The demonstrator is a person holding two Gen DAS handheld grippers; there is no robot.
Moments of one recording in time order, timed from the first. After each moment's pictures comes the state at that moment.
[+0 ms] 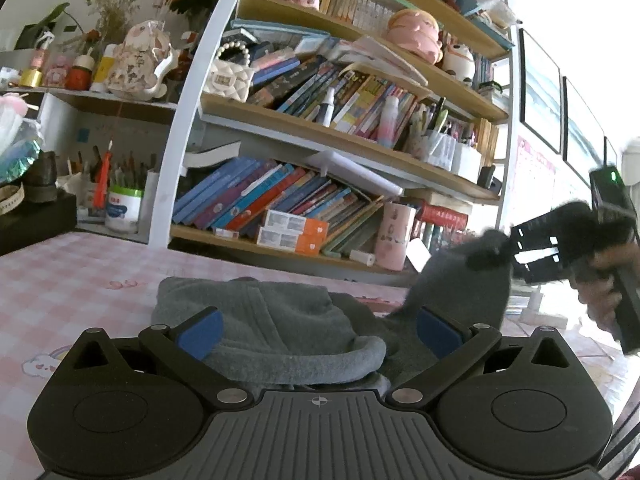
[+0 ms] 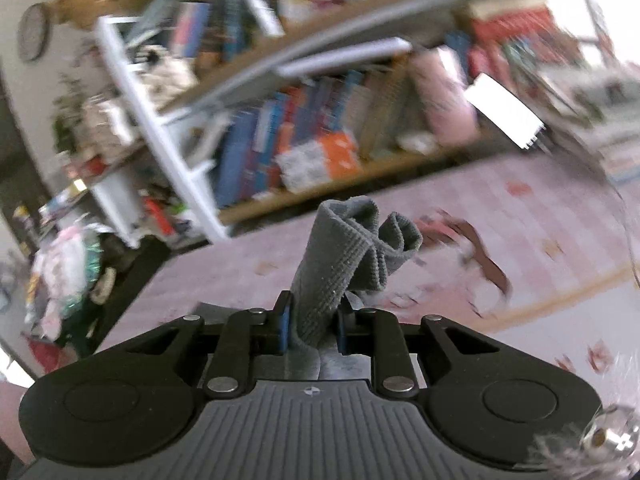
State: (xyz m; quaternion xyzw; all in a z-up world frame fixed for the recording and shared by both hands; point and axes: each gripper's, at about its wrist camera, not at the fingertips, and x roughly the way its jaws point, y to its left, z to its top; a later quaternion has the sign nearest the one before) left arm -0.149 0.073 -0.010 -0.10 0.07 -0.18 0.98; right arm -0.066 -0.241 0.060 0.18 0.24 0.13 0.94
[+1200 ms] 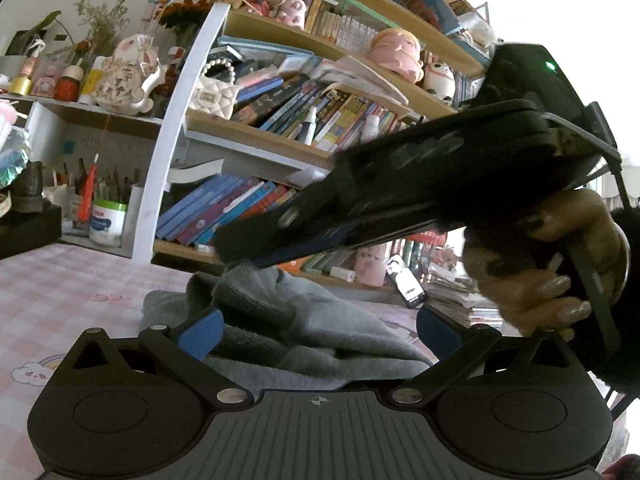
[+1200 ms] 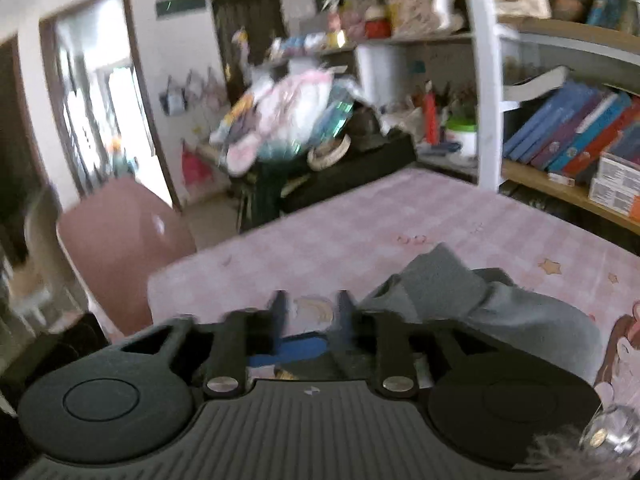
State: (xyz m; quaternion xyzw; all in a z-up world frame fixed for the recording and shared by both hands) left arm -0.158 0.078 -0.012 -0.10 0.04 -0.20 0.97; right arm -0.067 -0.041 0.066 -0.03 0.26 0.45 0.85
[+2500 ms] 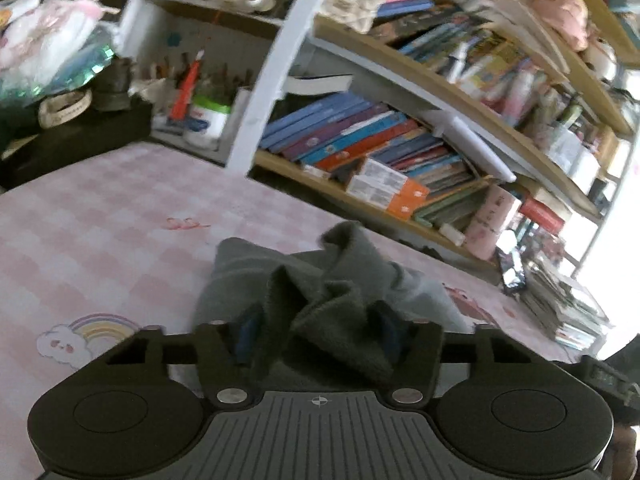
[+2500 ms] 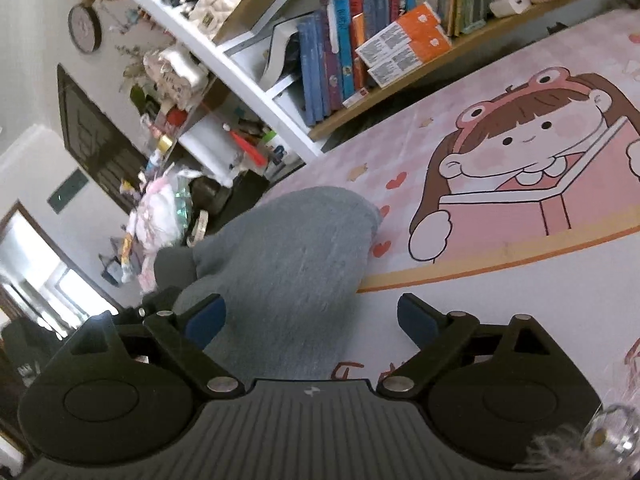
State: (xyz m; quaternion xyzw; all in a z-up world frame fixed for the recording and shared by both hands) left arm -0.075 0.086 0.014 -0.19 0.22 -0.06 0.96; right arm -0.006 -0.224 -0.041 0.28 0.31 0.33 0.85
